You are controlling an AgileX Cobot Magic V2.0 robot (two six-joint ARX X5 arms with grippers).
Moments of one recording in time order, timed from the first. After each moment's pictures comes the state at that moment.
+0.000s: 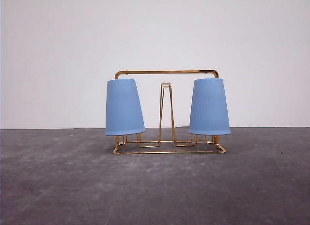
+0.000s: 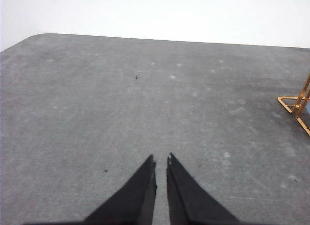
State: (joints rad) left_arx -0.01 0.01 0.03 -0.18 -0.05 -0.05; right_arx 0.05 0.00 0.02 -0.17 -0.02 -0.04
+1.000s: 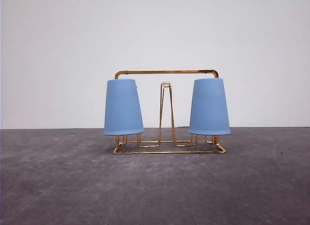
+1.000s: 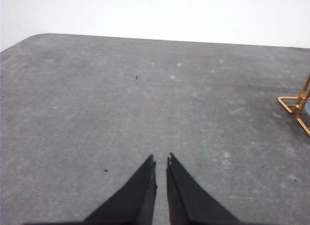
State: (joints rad) left_arx -0.01 0.01 0.03 -0.18 -0.05 -0.05; right_arx 0.05 0.00 0.02 -0.17 -0.02 -0.04
